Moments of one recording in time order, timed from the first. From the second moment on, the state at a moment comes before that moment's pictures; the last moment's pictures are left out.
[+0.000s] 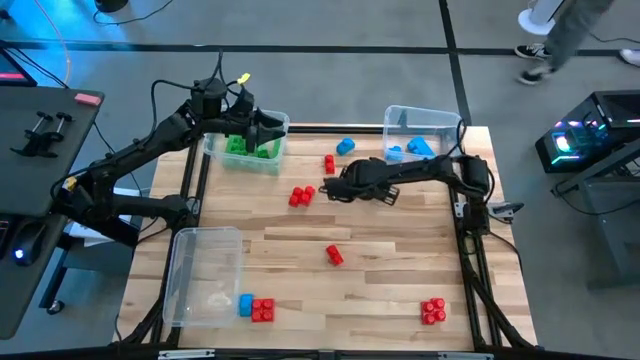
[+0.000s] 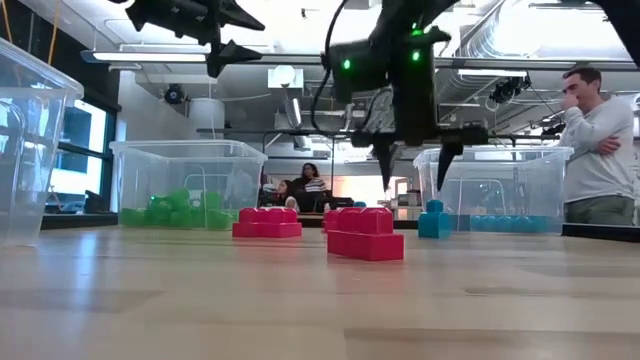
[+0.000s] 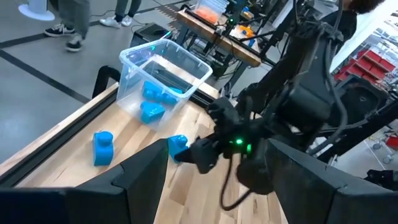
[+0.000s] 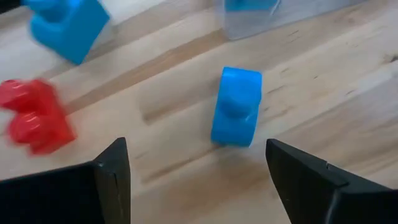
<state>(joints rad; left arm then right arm) 0.74 1.15 1.05 -0.23 0.61 -0.26 -0.11 1.98 1.47 -1.21 0.52 1.96</state>
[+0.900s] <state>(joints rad) 0.74 1.15 1.05 -0.23 0.62 -0.26 -0.20 2.19 1.48 -1.20 0.50 2.01</state>
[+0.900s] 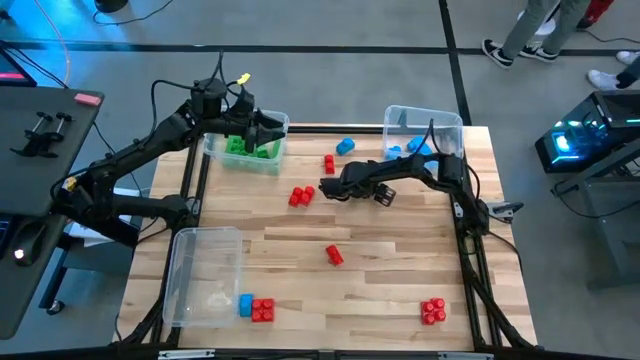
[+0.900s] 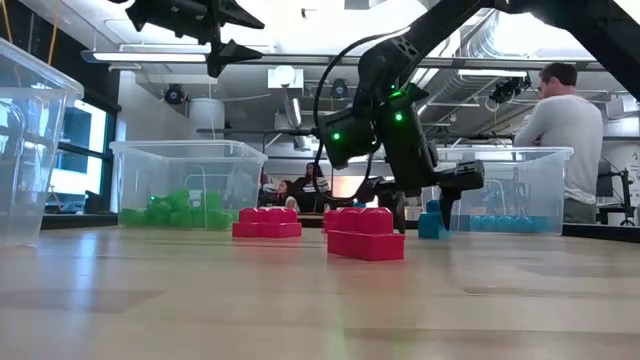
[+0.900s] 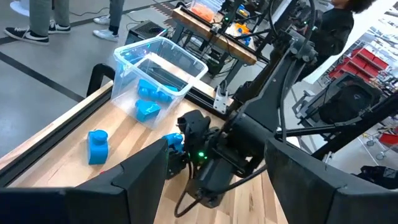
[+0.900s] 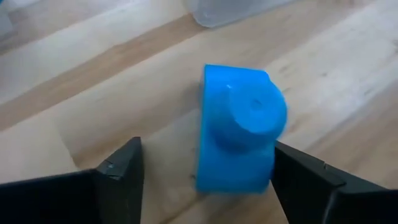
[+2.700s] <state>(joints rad) 0.70 1.15 1.05 -0.10 0.67 -0.53 -0.70 1.58 1.49 -1.22 0.50 0.60</state>
